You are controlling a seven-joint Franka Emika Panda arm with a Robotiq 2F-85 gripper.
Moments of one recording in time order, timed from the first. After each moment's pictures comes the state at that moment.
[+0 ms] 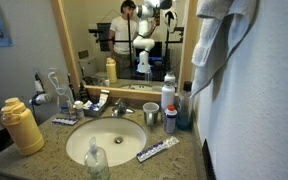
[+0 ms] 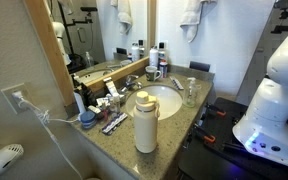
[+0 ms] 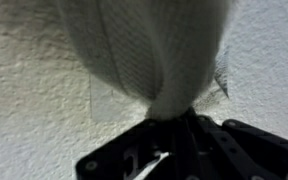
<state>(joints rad) -0.23 -0.19 -0.31 -1.70 -1.79 2.43 1.54</state>
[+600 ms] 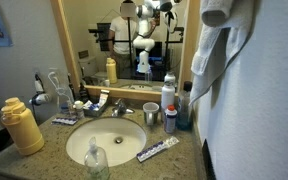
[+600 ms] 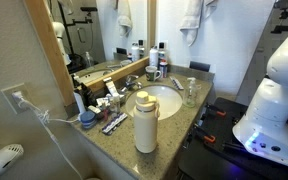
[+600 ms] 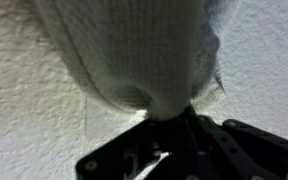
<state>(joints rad) -0.23 -0.22 -0.31 -1.77 -1.82 2.48 1.54</state>
